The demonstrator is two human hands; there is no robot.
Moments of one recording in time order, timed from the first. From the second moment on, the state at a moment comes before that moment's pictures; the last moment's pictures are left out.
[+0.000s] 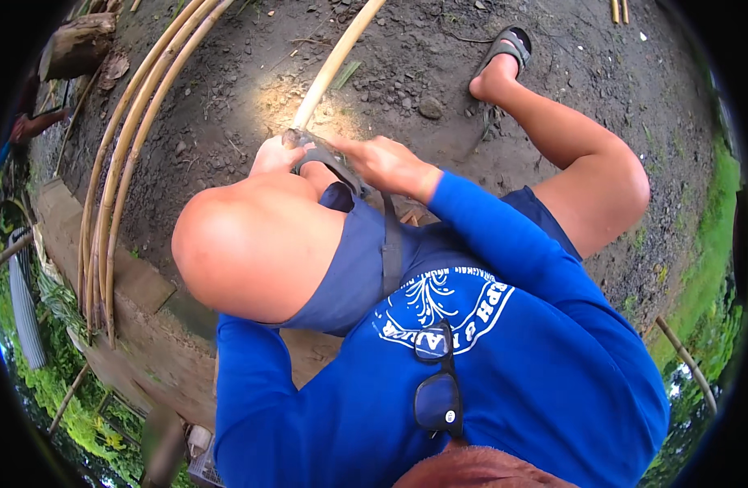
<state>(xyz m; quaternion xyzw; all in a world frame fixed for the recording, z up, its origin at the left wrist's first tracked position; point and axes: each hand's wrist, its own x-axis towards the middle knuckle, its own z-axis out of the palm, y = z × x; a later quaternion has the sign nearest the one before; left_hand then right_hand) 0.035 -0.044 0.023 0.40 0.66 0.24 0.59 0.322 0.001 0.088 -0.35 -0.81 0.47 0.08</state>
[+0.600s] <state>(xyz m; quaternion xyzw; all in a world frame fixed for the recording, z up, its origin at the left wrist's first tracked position) 0.038 -0.031 0.036 0.40 0.67 0.20 0.59 0.353 -0.012 0.112 -0.39 -0.78 0.48 -0.01</state>
